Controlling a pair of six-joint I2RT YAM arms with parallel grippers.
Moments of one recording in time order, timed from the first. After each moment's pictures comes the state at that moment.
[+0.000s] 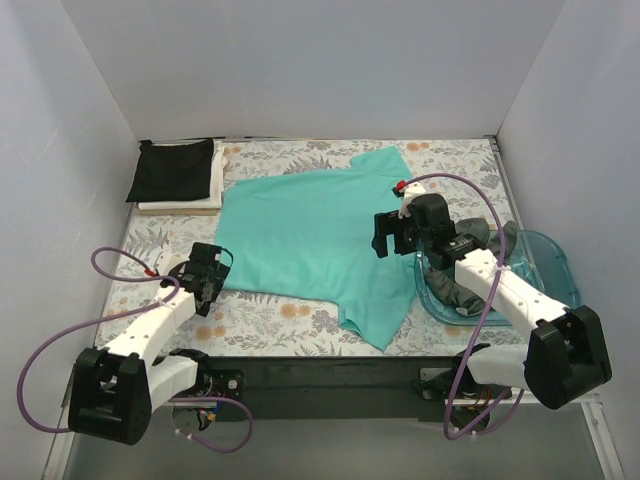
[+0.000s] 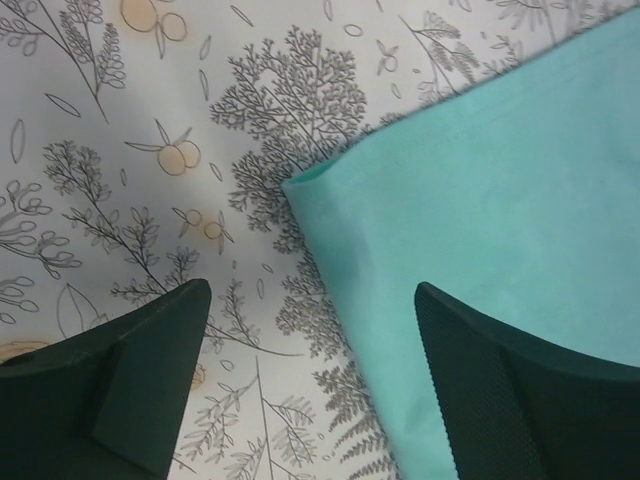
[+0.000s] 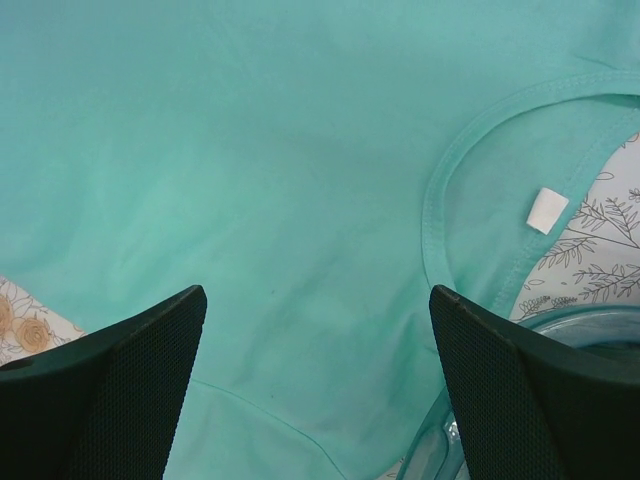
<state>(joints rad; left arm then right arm) -0.21 1.04 0.50 -0.54 -0.45 -1.28 0.47 1.24 0.82 -0.24 -0.05 0.16</state>
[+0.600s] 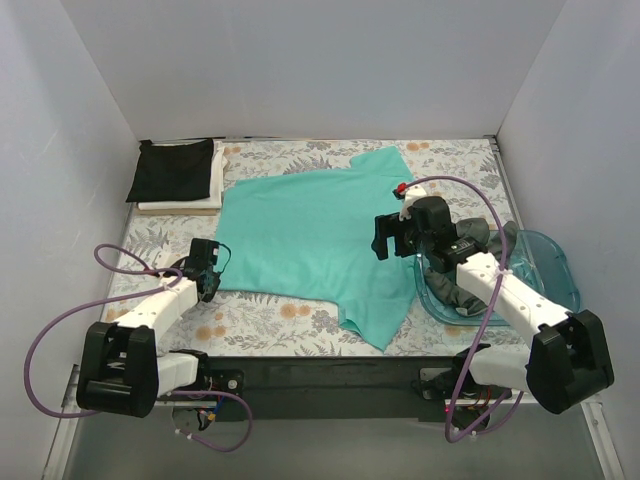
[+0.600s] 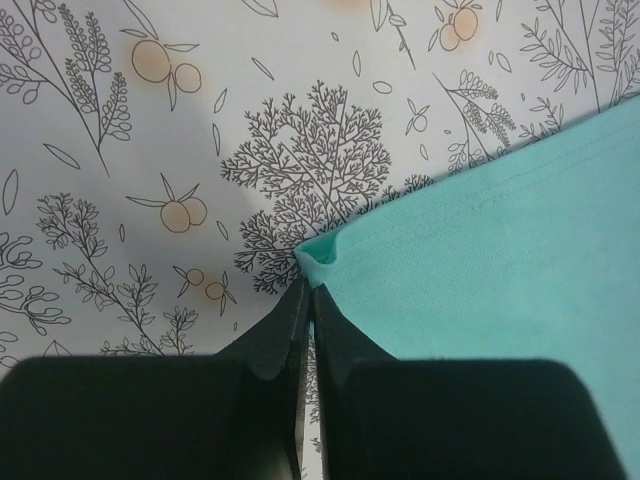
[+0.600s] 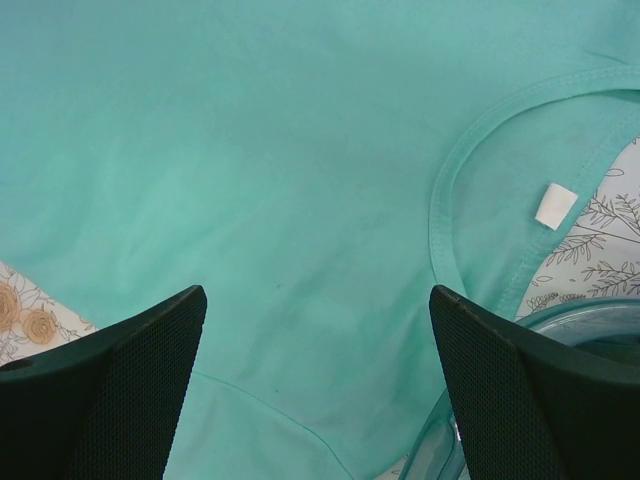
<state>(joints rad) -0.14 1.20 0.51 -0.44 -0.47 -1.28 0.47 1.22 0.80 -0.24 -0.08 0.17</state>
